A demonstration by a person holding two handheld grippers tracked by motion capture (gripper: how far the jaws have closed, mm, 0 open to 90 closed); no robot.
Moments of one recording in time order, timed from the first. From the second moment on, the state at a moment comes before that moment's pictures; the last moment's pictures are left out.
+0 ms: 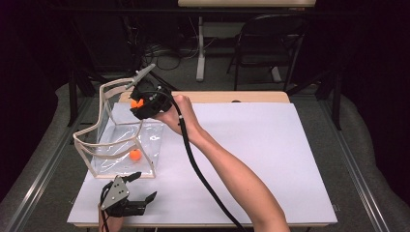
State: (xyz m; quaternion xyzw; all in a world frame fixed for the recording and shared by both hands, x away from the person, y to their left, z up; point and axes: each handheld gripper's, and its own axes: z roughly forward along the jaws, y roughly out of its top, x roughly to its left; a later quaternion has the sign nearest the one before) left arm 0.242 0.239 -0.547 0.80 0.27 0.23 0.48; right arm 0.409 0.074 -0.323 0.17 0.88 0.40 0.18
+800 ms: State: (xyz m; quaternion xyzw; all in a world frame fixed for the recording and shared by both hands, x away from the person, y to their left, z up) left arm 0.243 0.238 -0.547 0.80 0.28 0.23 0.48; right arm 0.405 0.094 -0.332 0.16 0.89 0.40 0.16
